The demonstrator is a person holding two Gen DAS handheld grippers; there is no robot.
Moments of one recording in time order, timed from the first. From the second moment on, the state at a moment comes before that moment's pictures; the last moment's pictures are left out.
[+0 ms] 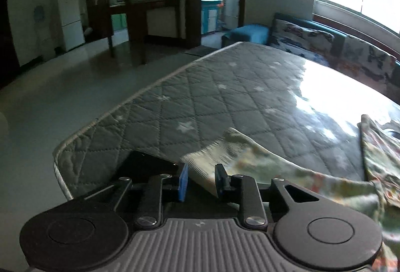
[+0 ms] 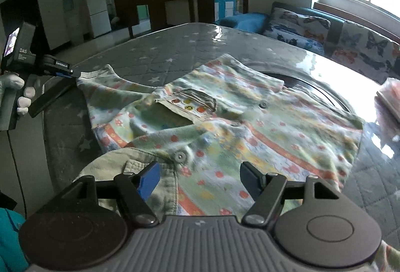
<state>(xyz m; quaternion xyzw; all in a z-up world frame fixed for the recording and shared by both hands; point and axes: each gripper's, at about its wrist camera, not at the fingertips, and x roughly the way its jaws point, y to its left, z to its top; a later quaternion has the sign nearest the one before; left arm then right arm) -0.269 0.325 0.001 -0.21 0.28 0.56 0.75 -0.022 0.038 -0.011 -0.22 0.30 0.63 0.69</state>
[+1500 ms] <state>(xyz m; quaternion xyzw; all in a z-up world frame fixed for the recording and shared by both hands) -0.215 0.335 -0.043 -0.02 0.35 0.53 0.77 -0.058 0.038 -0.032 -0.29 0.30 0.65 0.64</state>
